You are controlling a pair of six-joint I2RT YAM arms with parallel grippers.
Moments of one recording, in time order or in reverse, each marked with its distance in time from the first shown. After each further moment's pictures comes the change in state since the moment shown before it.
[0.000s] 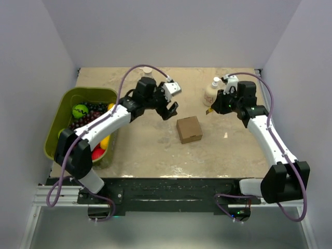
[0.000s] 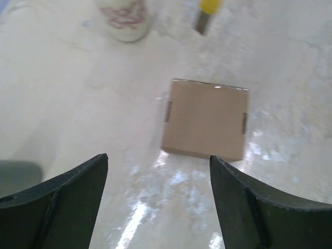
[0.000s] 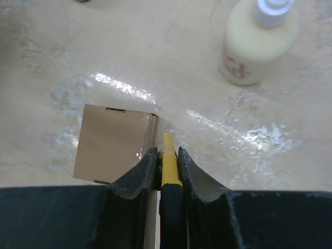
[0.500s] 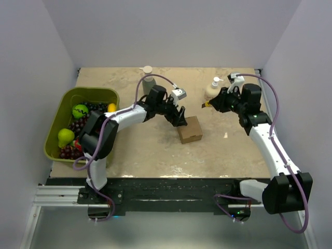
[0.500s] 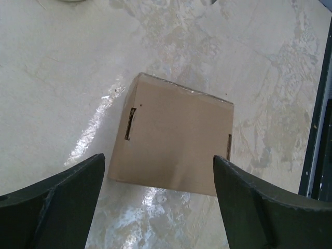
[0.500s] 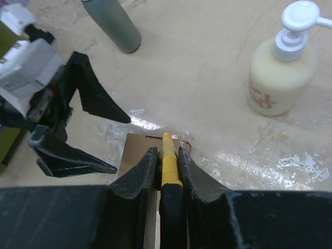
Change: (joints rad) left arm 0.057 0.278 -0.006 0.230 0.225 -0.308; right arm -0.010 -0.126 -0.138 0.236 -0.103 0.190
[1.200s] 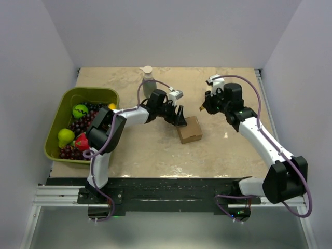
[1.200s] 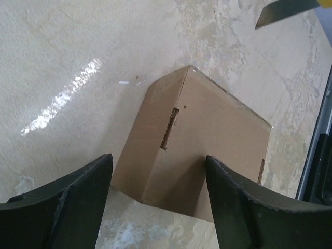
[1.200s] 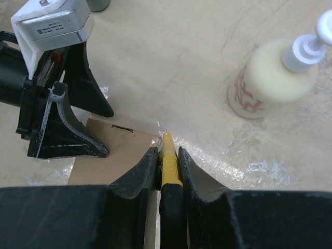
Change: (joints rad) left arm 0.021 0.166 0.010 0.117 -0.015 -0.235; right arm 0.166 0.106 0.021 -0.020 0.238 -0.237
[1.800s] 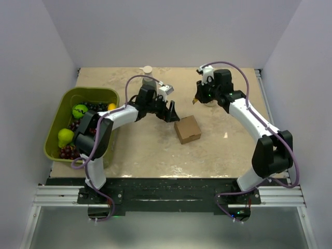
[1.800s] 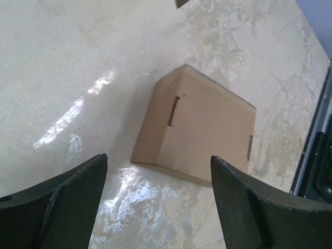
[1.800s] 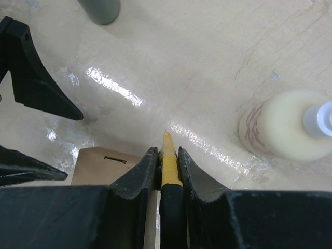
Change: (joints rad) left arm 0.084 -0.167 -0.103 -0.030 0.014 0.038; right arm 0.023 0.300 0.298 -0.080 -0.051 -0.036
